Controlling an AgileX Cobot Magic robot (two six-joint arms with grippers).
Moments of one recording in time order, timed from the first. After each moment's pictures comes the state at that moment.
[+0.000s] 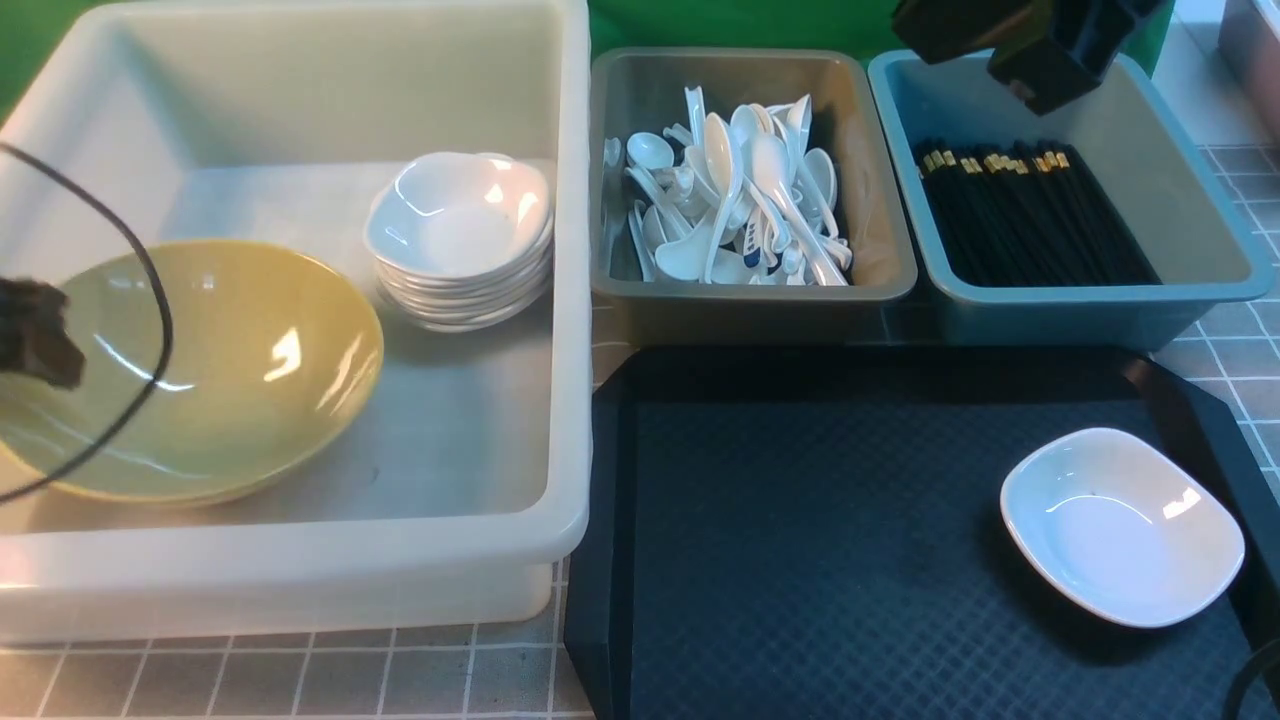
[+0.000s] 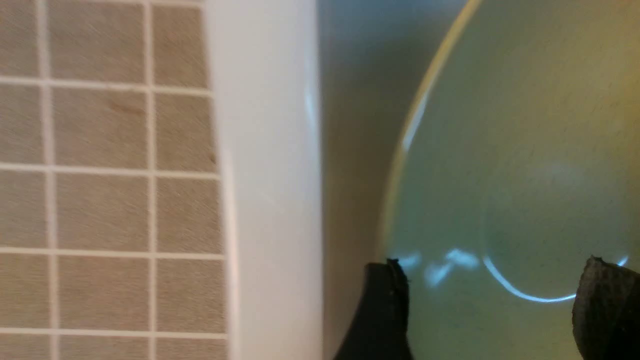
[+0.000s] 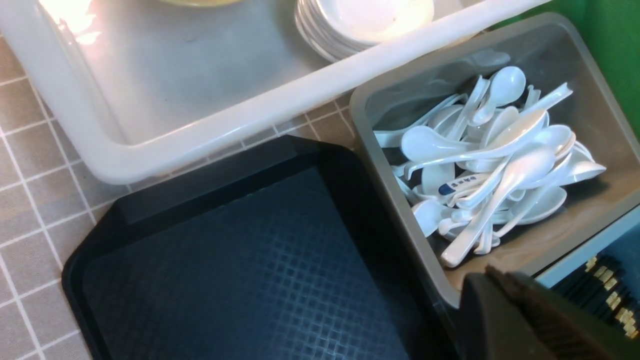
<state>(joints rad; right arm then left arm) 0.59 1.50 -1.90 0.03 1.17 -0.48 0.43 1.62 -1.30 -0.26 0.94 0.49</state>
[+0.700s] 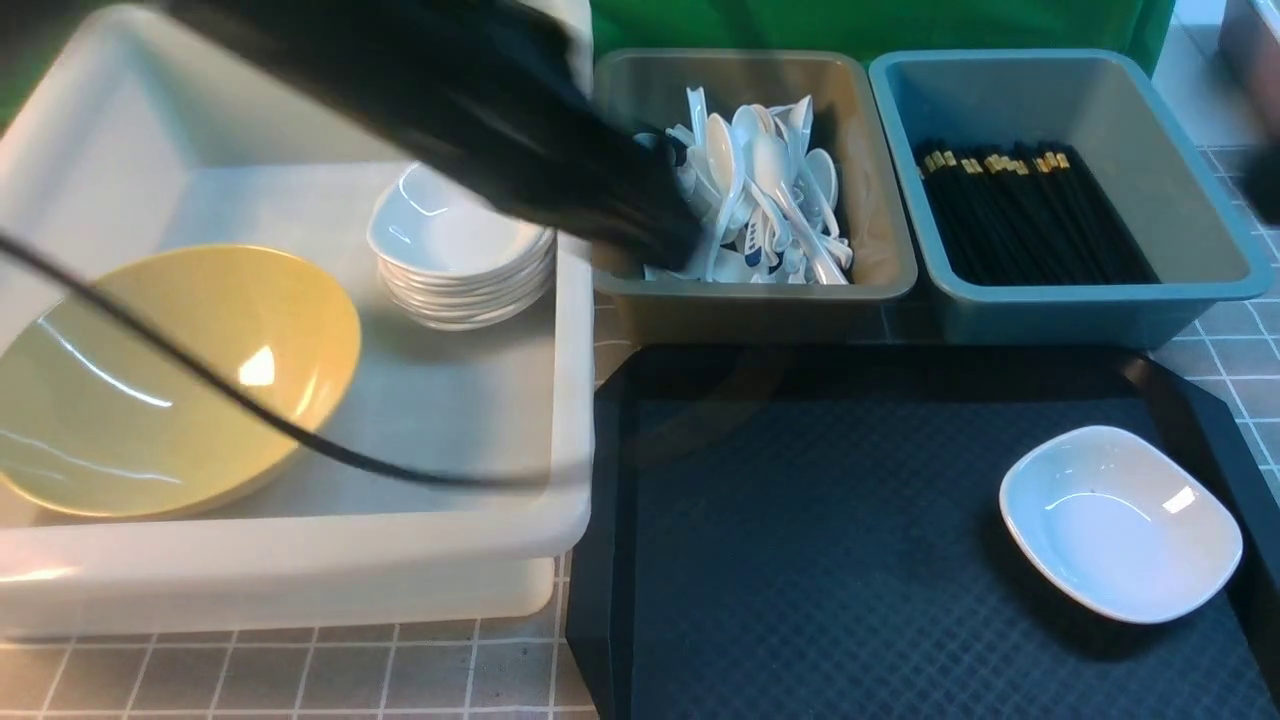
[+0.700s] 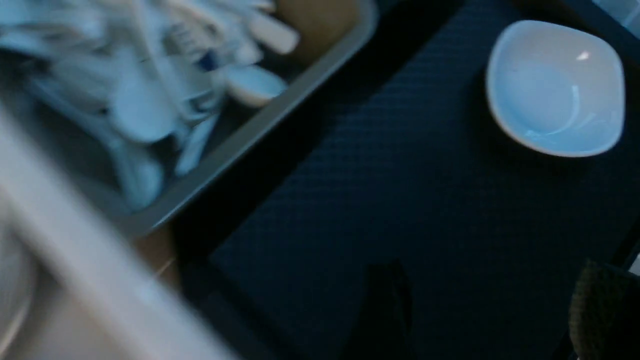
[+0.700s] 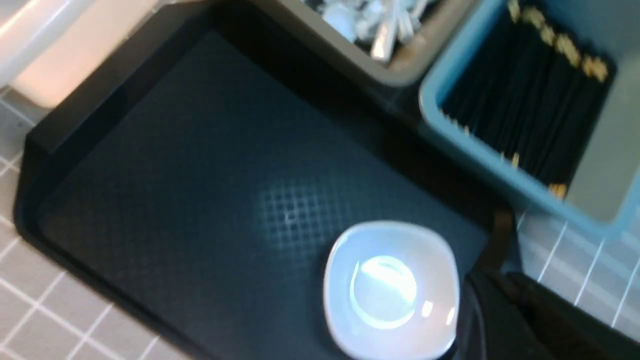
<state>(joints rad) 0.59 1.07 -1.40 -0.24 1.17 0.04 -0.60 1.60 -1.50 -0.35 0.91 0.40</state>
